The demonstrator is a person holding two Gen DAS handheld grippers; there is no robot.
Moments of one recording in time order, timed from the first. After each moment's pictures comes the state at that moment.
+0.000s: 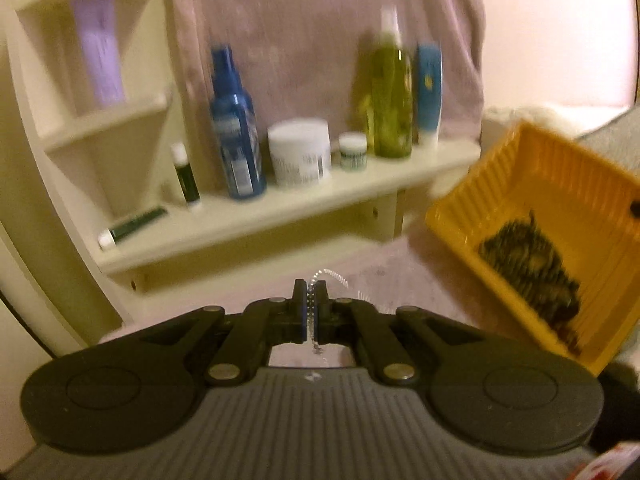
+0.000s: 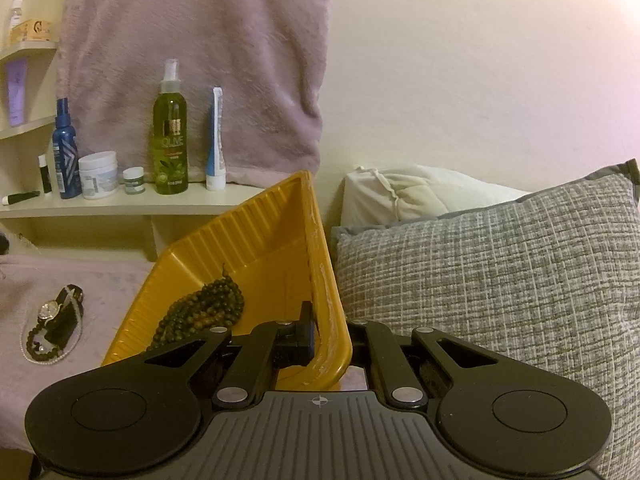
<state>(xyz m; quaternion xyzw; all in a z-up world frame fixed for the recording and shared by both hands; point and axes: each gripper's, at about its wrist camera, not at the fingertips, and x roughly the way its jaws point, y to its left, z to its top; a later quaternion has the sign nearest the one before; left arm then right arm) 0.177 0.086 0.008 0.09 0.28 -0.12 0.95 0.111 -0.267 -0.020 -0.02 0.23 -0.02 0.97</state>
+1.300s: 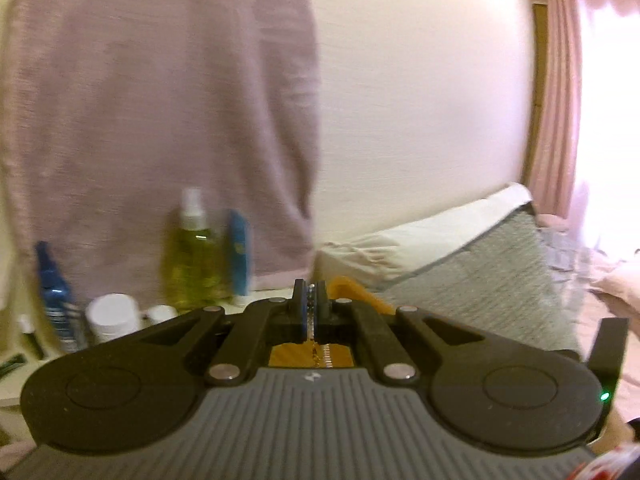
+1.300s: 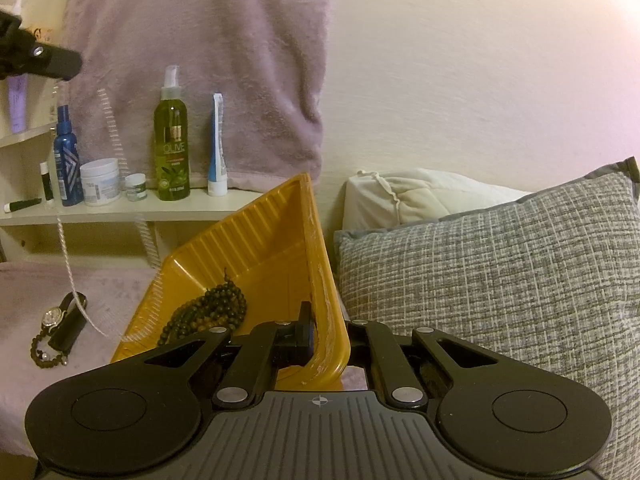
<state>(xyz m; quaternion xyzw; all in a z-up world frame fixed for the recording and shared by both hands) 0.168 -0.036 0.126 0.02 0.19 -0.31 0.93 0.111 -0.266 -0.018 -0.01 0.23 -0.01 0.97</state>
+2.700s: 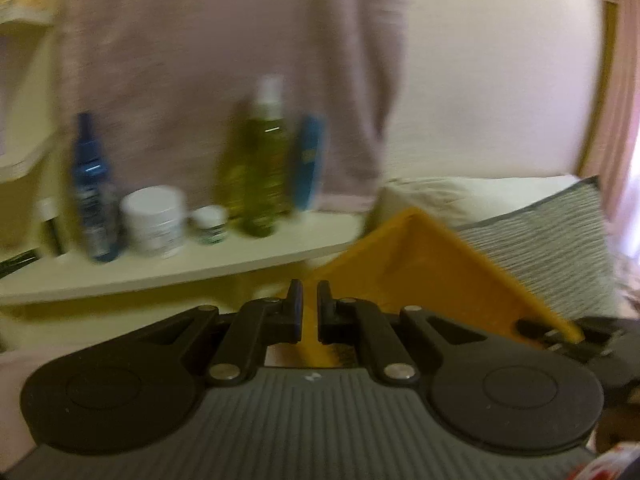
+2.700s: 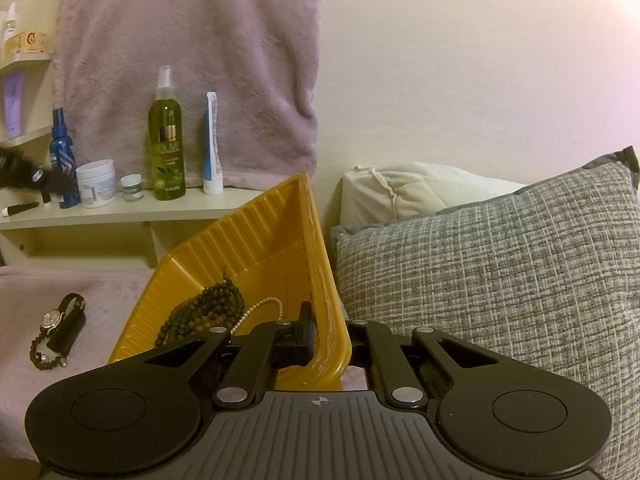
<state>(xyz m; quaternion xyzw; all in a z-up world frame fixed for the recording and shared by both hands) 0.188 -0.002 0.045 -0.01 0.26 -0.20 0.95 0.111 -0.266 -0.020 0.00 0.23 -0.02 0.97</state>
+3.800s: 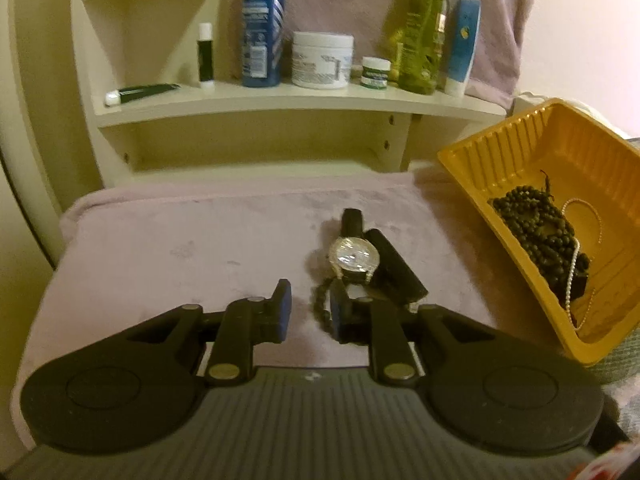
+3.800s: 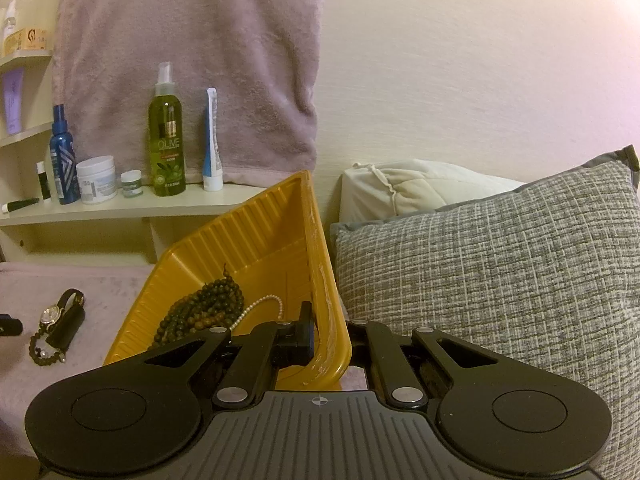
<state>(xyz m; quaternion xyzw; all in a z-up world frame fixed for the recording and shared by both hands) 0.147 0.068 -0.072 -0.01 0.33 -0.05 0.94 0.109 -0.266 -0.022 0.00 0.23 -0.02 0.97</state>
